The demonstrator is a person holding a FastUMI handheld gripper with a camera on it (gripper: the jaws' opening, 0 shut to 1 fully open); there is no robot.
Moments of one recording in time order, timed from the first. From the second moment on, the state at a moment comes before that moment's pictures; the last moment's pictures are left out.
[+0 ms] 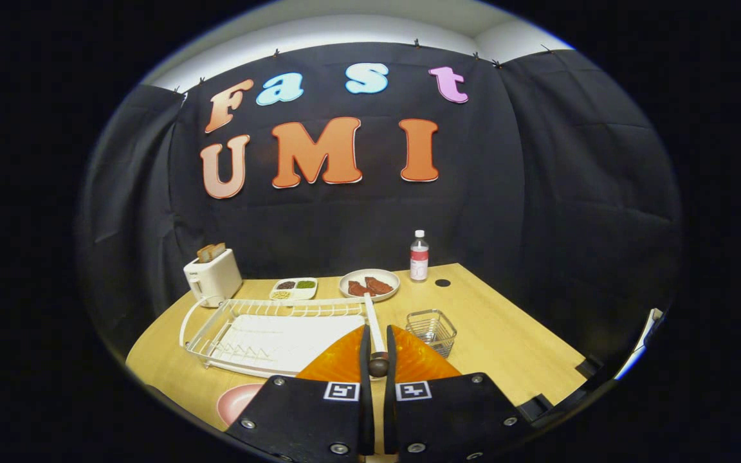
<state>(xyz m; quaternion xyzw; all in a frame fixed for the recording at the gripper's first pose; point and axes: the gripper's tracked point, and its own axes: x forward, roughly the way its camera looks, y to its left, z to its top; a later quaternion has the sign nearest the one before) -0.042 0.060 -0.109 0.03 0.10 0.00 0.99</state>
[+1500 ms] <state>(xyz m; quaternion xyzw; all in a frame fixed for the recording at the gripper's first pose) -0.100 0.194 -0.234 0.03 0.20 0.11 0.97</state>
